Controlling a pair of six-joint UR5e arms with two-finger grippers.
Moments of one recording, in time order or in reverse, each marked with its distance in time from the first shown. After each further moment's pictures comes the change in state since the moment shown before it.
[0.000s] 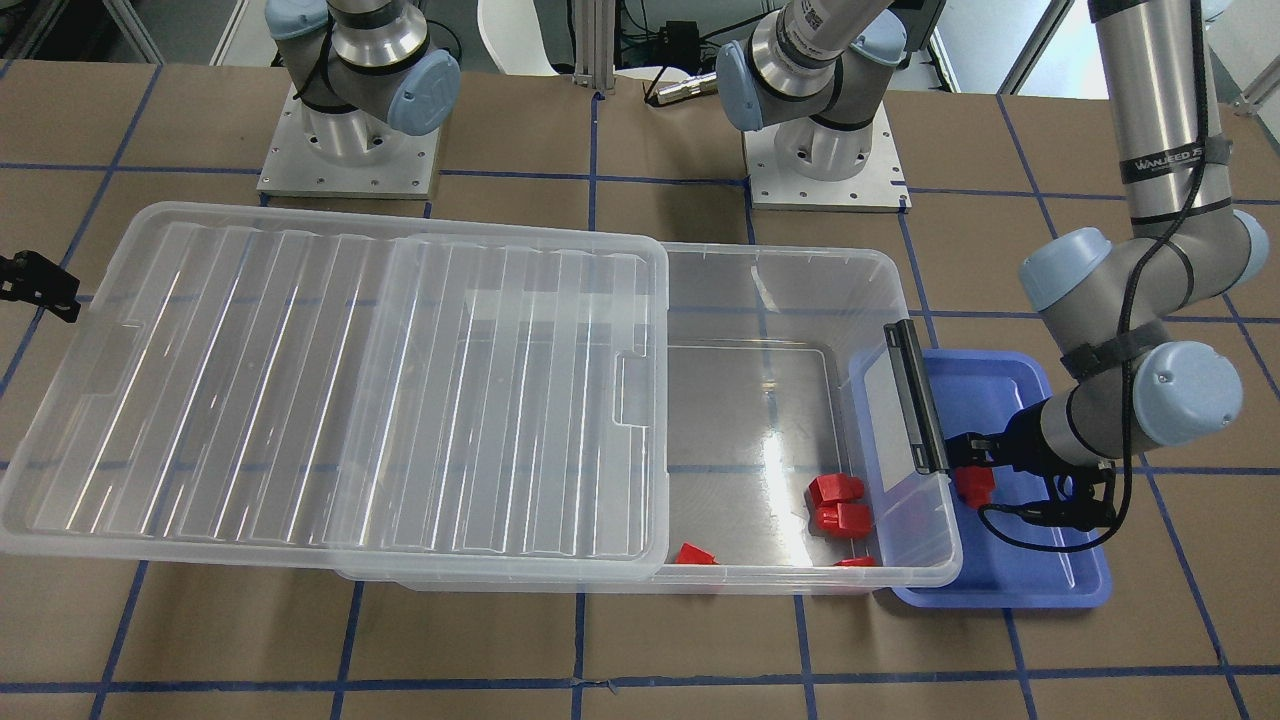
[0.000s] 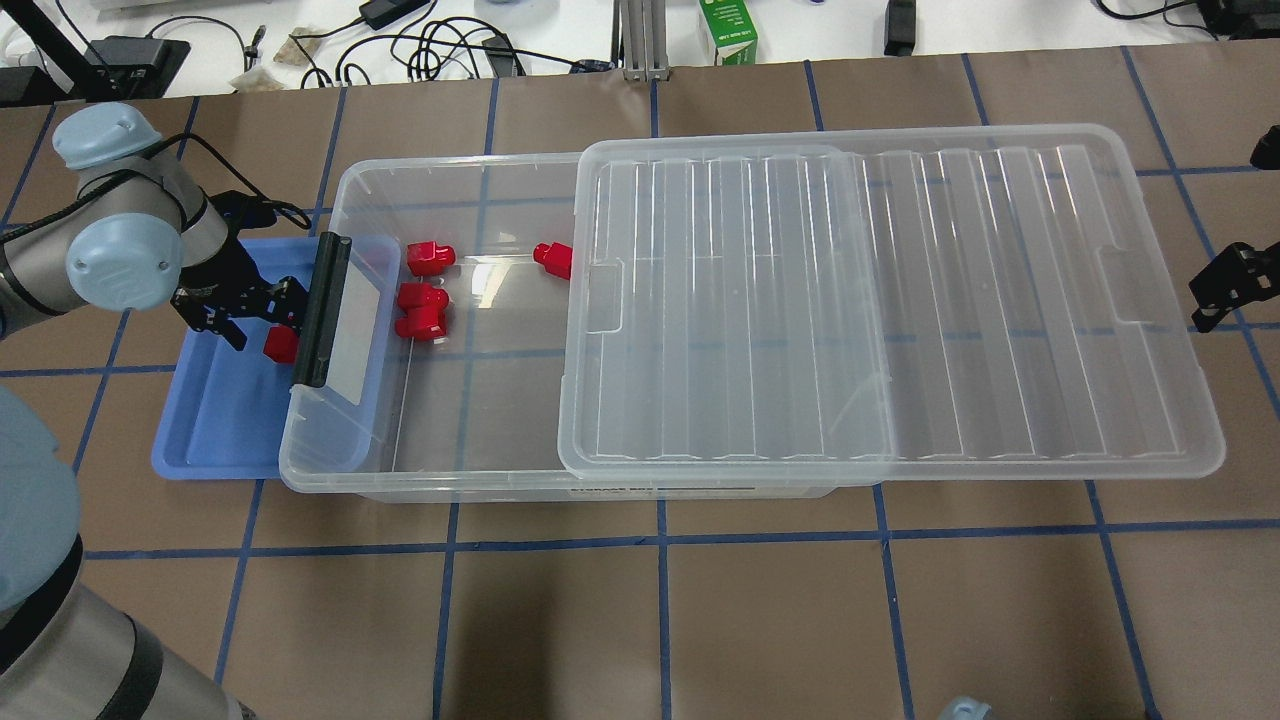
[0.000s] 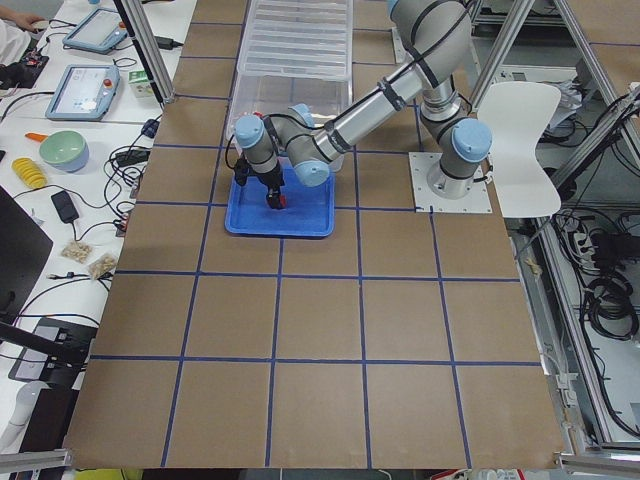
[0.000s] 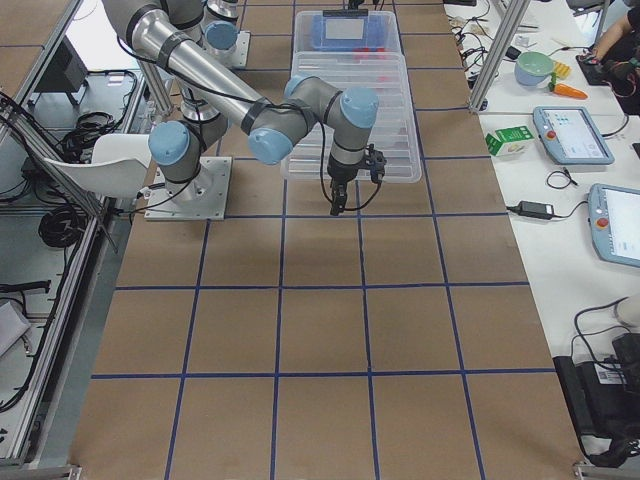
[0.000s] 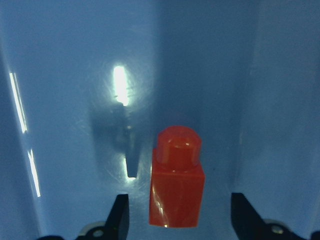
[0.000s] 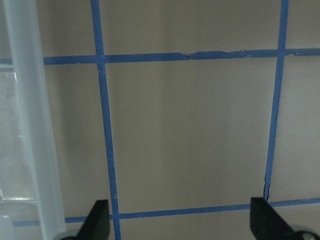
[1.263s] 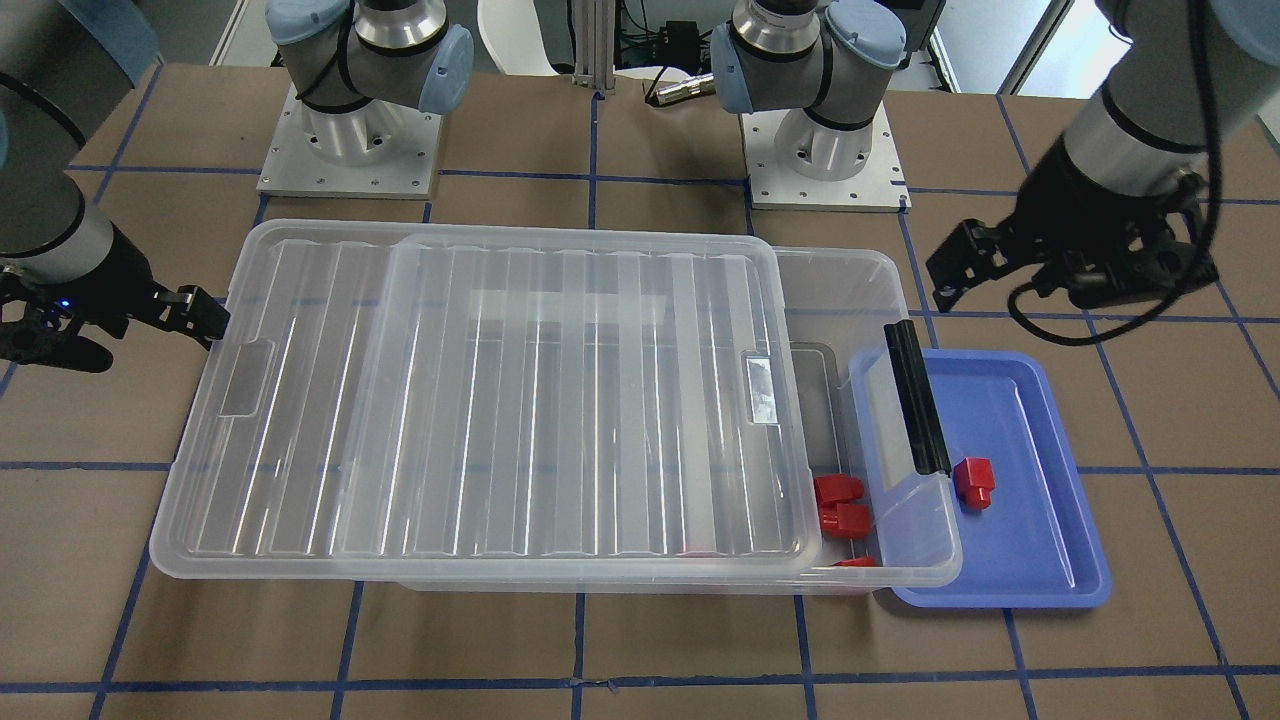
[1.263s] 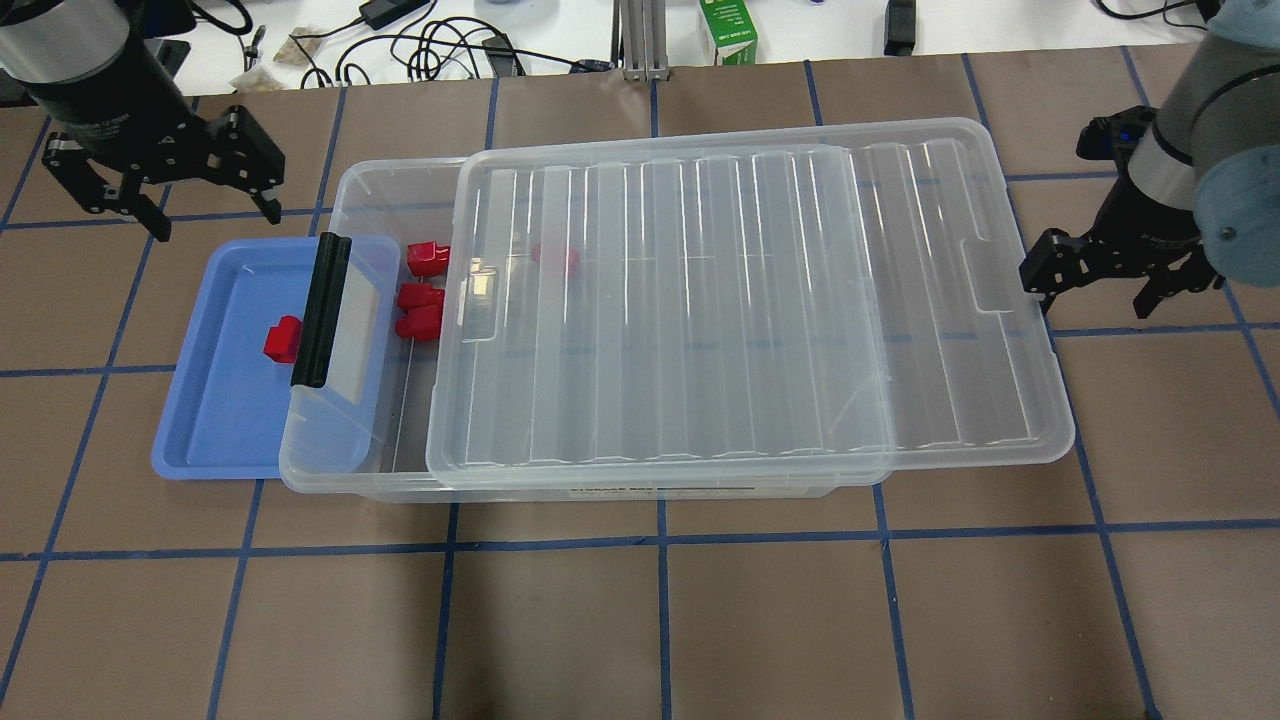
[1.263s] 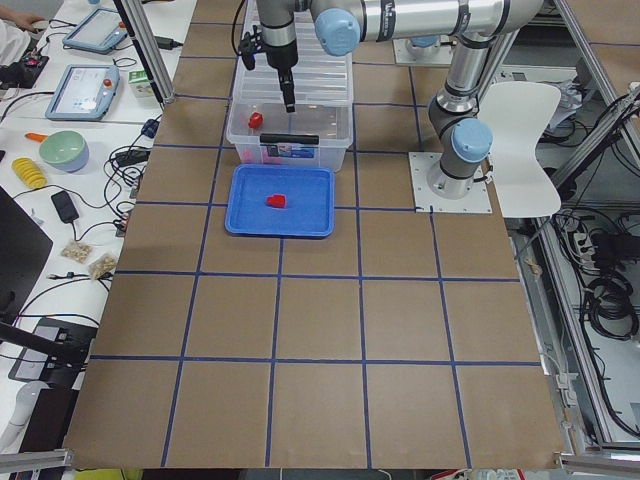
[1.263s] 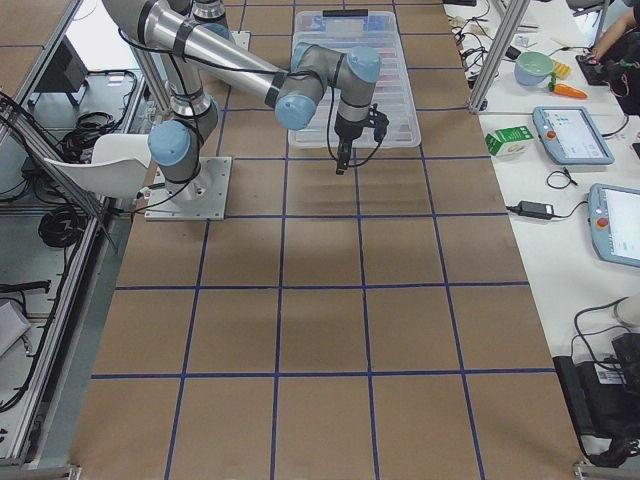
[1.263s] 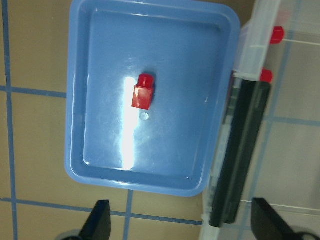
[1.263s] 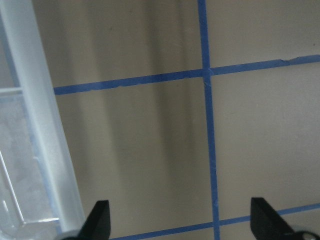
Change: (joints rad) left arm -0.247 0.386 0.250 -0.513 -0.008 -0.397; right arm 0.299 -0.014 0.026 -0.001 0.014 0.369
